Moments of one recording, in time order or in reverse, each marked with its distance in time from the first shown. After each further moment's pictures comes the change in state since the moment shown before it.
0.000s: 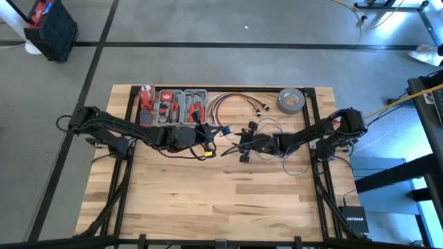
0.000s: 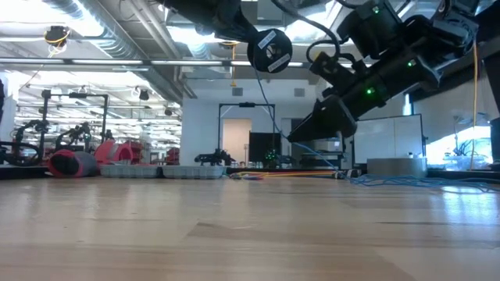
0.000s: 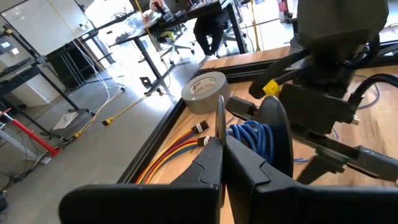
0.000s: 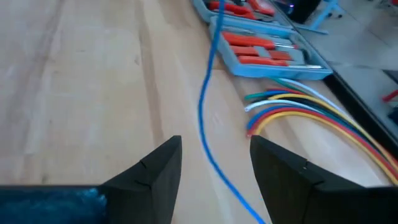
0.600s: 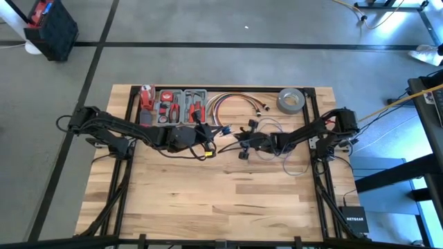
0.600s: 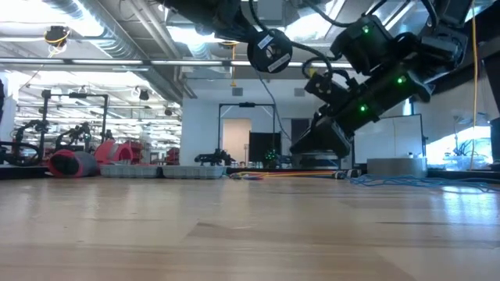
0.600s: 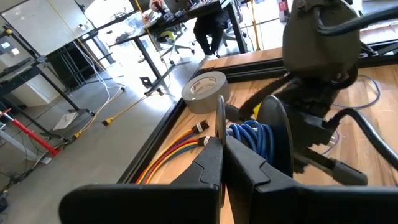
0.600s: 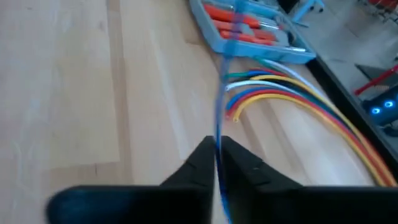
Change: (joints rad) left arm 0.000 0.000 0.000 -0.001 0.000 0.002; right arm -0.036 0.074 0.000 0.038 0.041 -0.065
